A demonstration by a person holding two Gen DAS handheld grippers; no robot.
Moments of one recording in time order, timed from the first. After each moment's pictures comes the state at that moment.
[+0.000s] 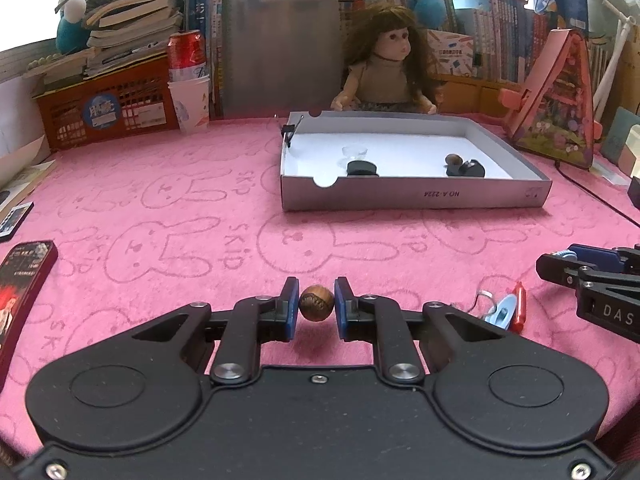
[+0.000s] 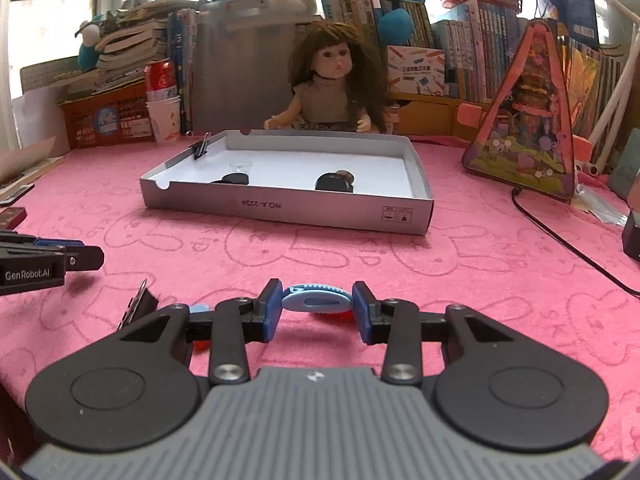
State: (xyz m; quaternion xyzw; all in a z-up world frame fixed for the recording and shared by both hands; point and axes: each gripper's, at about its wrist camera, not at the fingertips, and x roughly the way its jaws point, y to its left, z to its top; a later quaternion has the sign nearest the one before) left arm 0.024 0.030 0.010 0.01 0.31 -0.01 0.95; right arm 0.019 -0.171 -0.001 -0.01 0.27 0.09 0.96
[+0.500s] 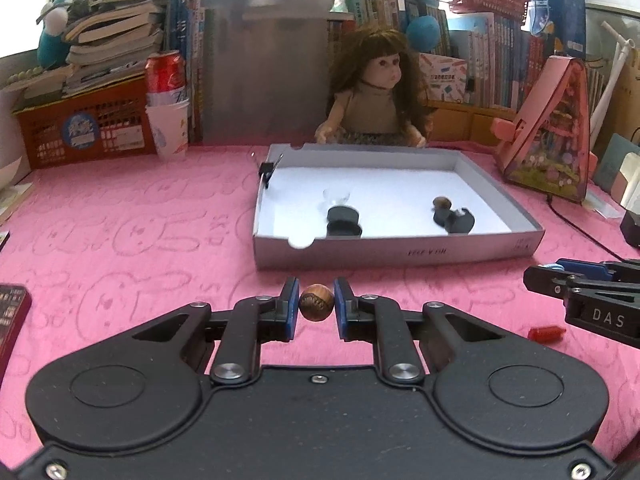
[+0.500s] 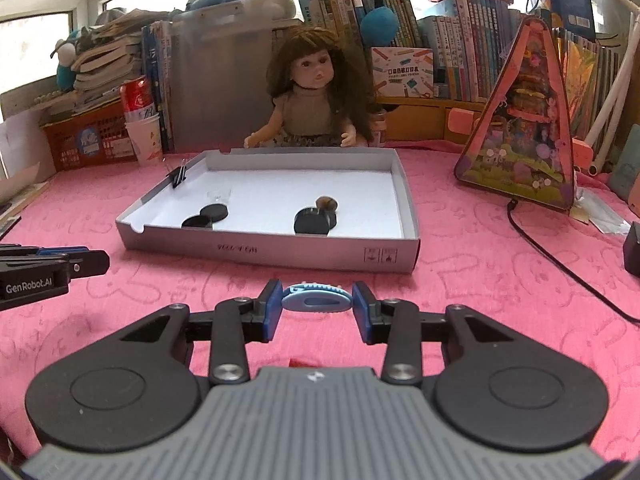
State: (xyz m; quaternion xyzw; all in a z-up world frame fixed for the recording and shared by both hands) left arm 0.066 0.020 0.035 -0.01 0.29 -0.03 0.96; right arm 0.059 -0.183 0.023 0.01 0.28 0.08 0.95
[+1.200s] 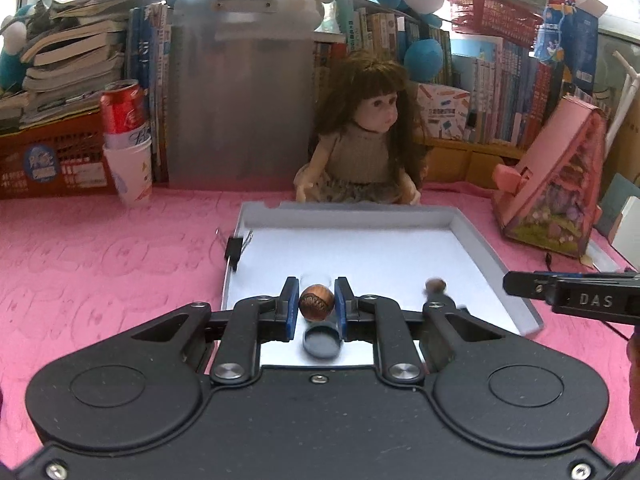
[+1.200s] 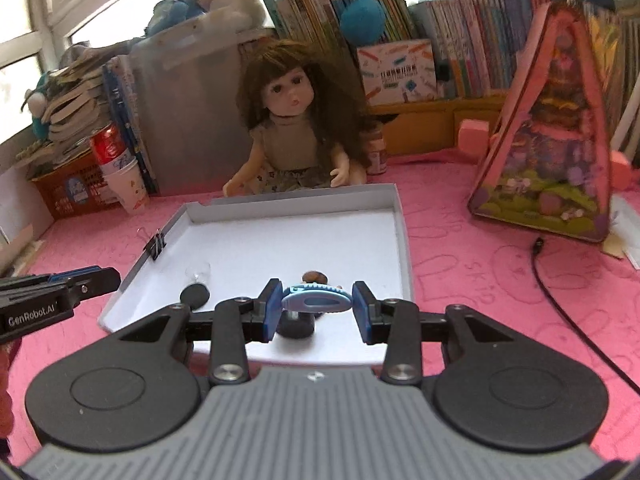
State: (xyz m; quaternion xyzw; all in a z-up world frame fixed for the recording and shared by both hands) left arm 0.171 0.010 0.081 -0.03 0.30 -0.05 0.95; right arm 0.166 -0.211 0.063 0.08 0.33 0.10 0.94
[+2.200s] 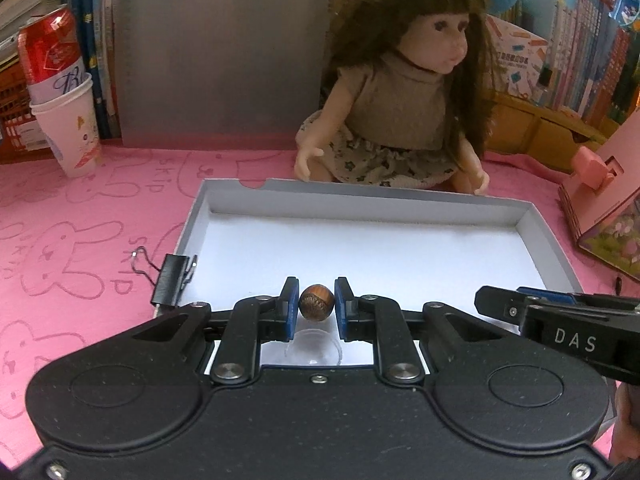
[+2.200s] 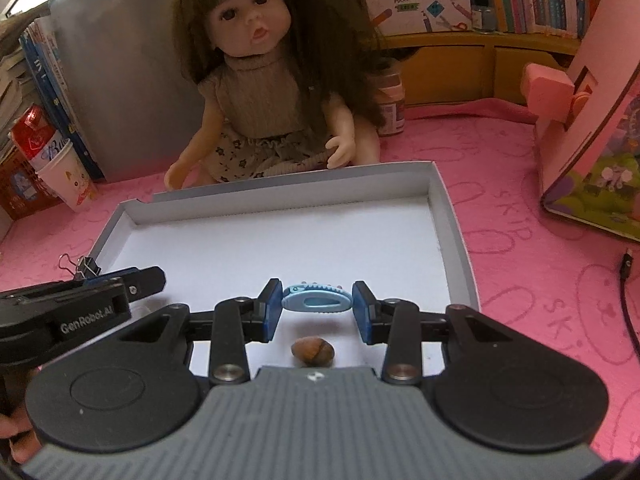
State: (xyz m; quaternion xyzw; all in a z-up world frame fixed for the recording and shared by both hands) left arm 0.320 -0.012 0.018 -0.04 0.40 -0.02 0.92; right arm 0.292 -0.183 0.011 0.09 0.42 0.09 0.90
